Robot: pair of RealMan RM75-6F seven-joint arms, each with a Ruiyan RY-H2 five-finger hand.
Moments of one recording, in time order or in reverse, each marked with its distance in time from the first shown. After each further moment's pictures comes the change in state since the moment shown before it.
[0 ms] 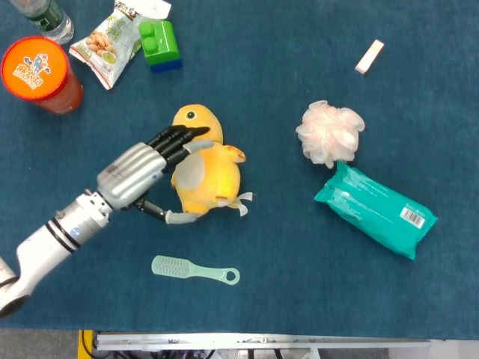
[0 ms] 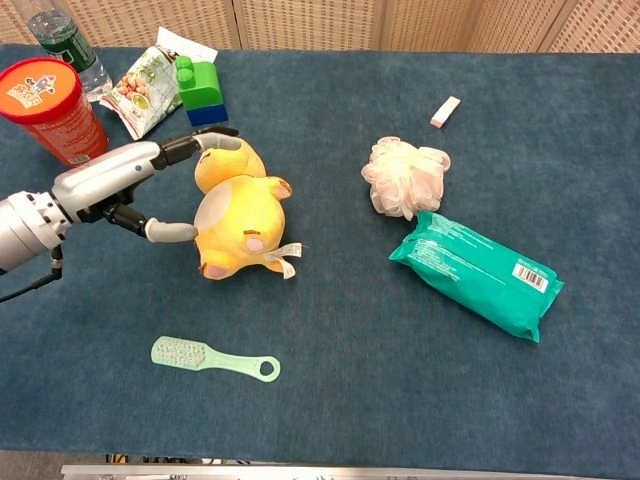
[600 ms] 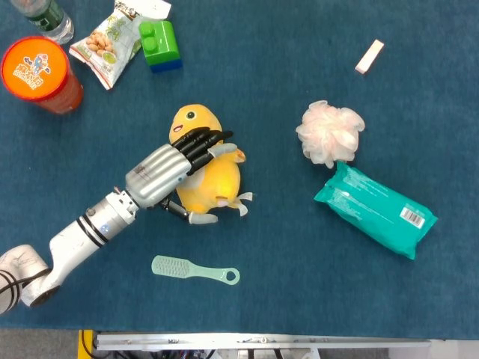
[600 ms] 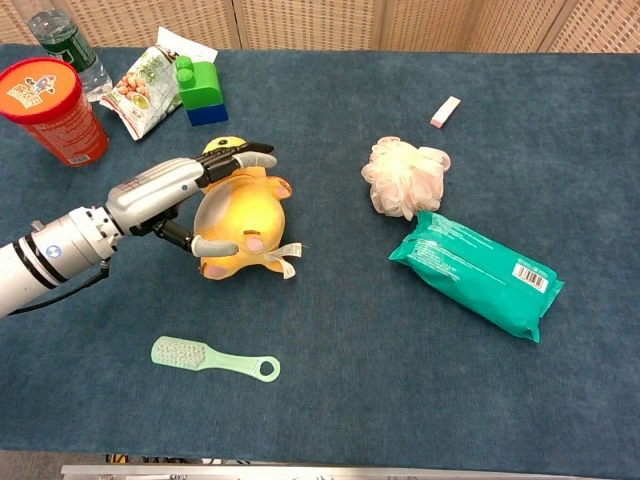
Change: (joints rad) left arm -0.038 -0.221 0.026 0.271 -0.003 0.065 -0.010; right arm -0.011 -0.005 0.006 0.012 0.011 -0.008 0.010
